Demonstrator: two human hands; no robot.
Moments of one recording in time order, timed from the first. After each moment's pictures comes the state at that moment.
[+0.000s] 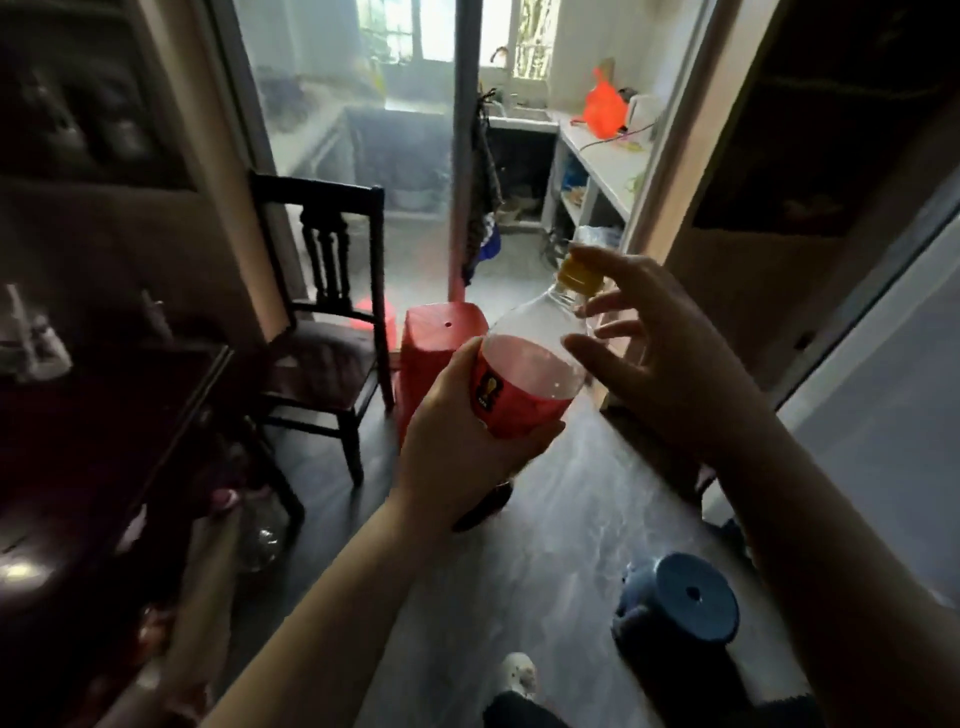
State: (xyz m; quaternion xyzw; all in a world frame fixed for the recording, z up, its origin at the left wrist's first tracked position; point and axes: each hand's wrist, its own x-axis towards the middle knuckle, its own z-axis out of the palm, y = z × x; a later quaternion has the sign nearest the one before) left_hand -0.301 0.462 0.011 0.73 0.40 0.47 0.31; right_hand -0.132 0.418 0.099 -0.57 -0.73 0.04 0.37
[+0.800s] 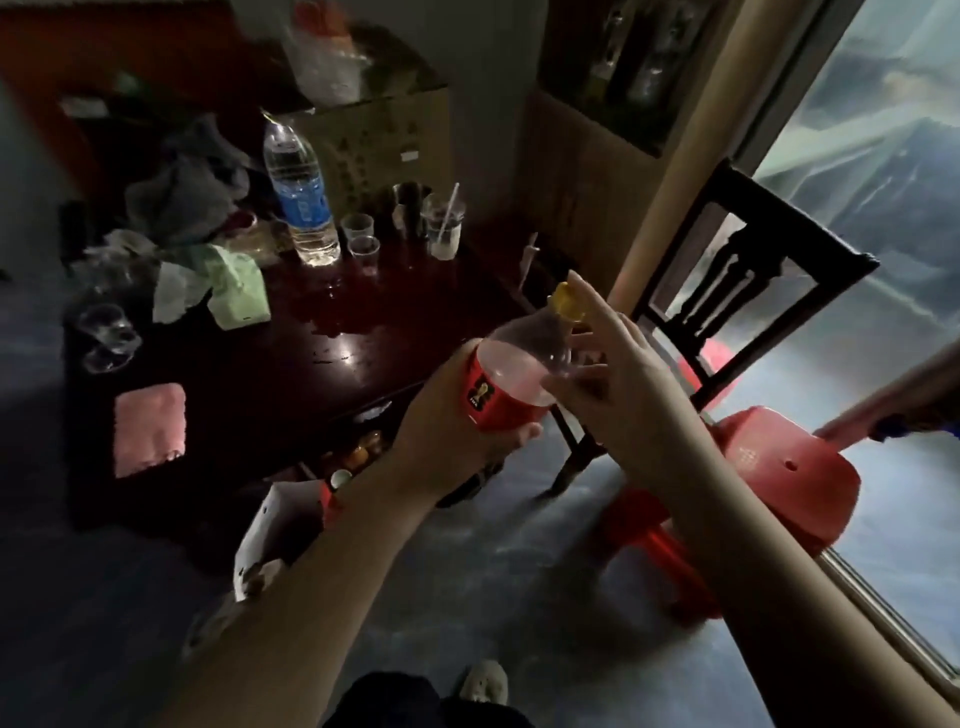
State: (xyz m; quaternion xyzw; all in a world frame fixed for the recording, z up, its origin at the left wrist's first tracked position) left_hand -0.451 0.633 -0.048 0.43 0.70 0.54 0.18; right_hand -0.320 0.753 0.009 -0.22 -0.90 0.29 0.24
